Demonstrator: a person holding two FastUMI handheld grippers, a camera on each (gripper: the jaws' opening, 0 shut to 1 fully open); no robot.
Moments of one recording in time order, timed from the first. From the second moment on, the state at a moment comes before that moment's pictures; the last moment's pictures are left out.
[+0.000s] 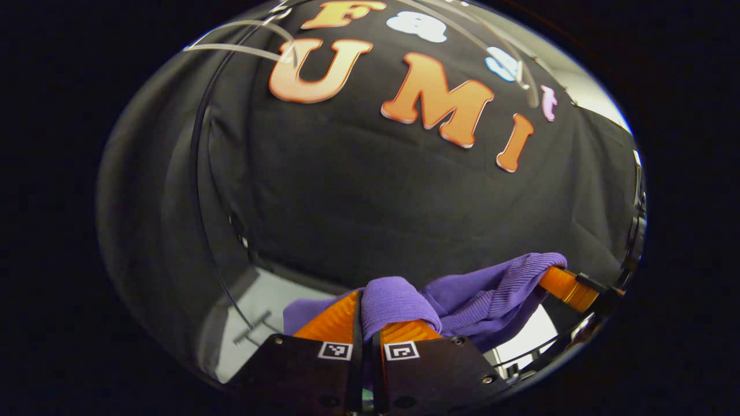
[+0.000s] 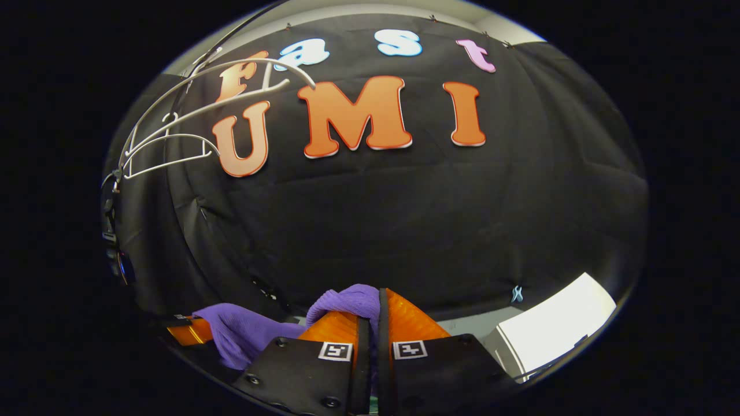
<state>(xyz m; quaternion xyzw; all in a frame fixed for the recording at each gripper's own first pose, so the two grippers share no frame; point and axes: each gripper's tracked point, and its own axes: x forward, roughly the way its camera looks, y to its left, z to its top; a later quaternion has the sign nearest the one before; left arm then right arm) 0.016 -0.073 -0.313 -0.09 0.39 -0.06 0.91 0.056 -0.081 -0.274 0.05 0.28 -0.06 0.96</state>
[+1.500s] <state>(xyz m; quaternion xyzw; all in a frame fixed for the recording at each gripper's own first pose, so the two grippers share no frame) -0.015 -0.090 -0.369 -0.06 0.48 -0.08 0.87 0.009 -0.058 -0.372 0.03 0.45 -0.03 0.89</state>
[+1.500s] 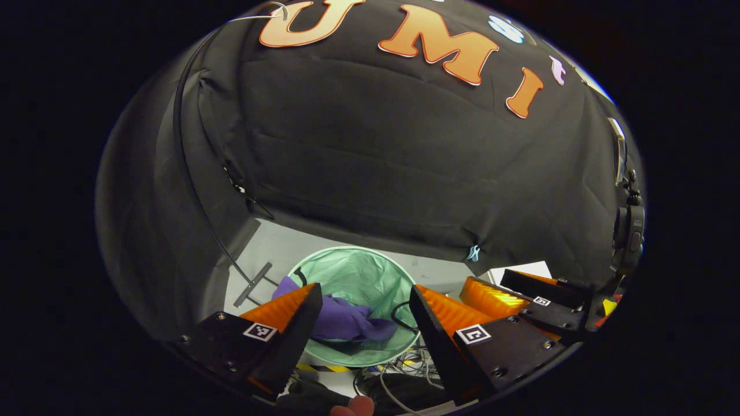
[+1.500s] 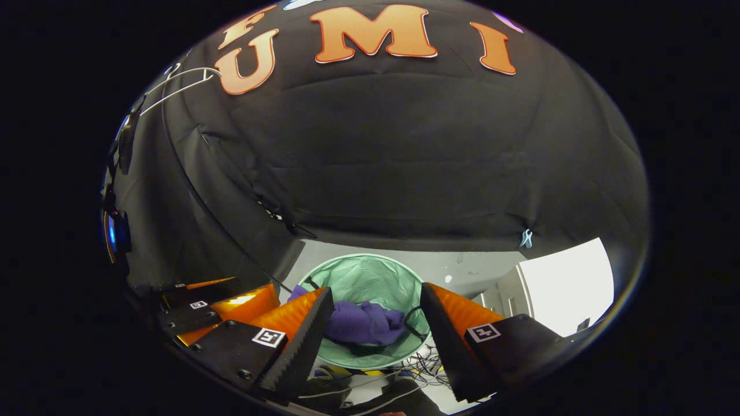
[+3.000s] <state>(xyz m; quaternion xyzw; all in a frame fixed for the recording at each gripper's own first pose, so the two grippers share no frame) 0.051 0.003 -0.011 -0.05 0.02 -0.02 1.00 0.017 -0.095 0.002 -0.01 -0.02 -0.03 1.00</state>
